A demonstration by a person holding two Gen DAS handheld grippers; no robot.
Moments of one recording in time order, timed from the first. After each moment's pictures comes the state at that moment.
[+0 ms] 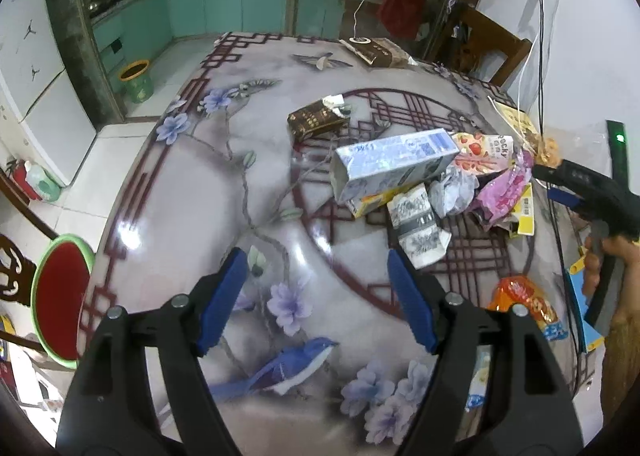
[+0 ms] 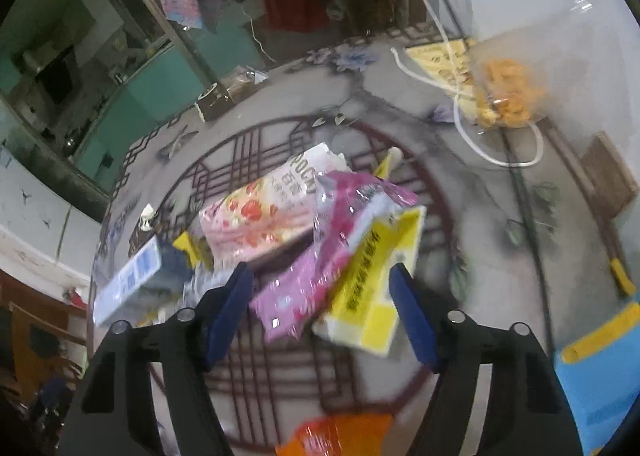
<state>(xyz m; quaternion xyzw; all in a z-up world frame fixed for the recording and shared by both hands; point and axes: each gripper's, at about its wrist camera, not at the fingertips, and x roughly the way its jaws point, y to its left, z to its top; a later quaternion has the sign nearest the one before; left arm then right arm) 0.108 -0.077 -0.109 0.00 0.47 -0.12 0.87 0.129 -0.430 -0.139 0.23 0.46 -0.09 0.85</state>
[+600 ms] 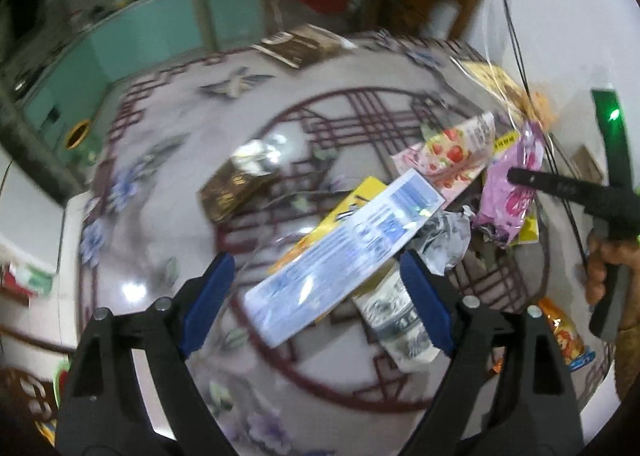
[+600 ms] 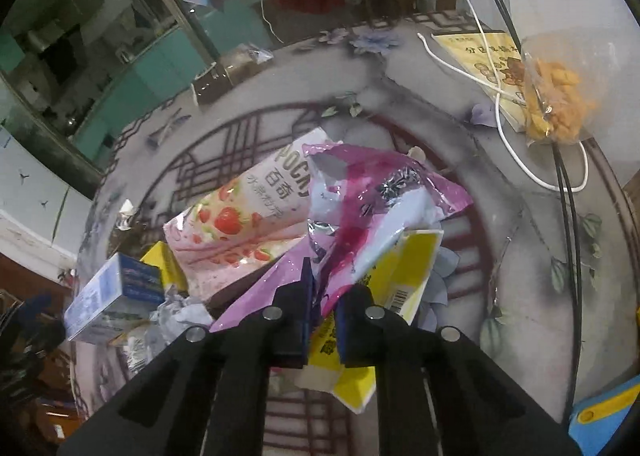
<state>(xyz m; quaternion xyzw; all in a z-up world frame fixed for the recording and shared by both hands) 0.216 -0.175 -0.136 0.13 0.48 -0.23 0.84 0.172 -0.432 -0.173 0.20 0.48 -0.06 0.85</state>
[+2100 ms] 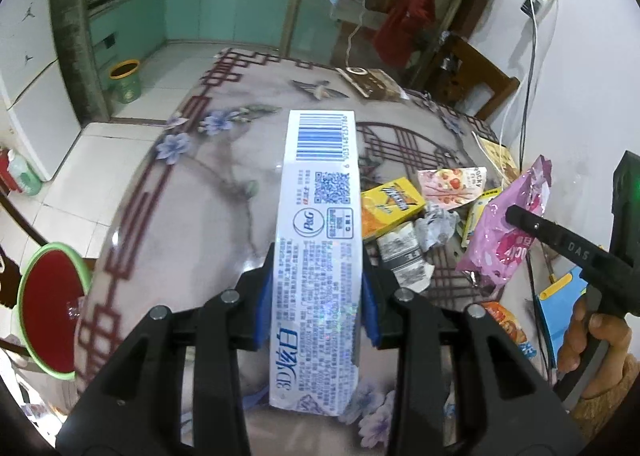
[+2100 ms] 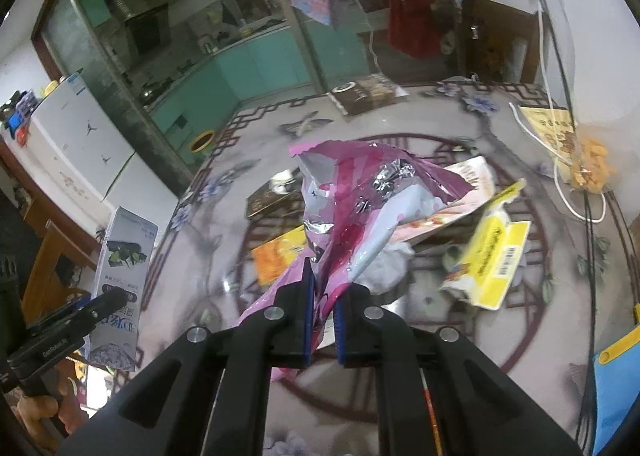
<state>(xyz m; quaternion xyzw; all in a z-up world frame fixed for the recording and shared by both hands) 0.121 -0.032 -0.081 -0.06 0.45 -0.15 0.88 0.108 -0.286 -0.076 0.14 0.43 0.05 0.89</state>
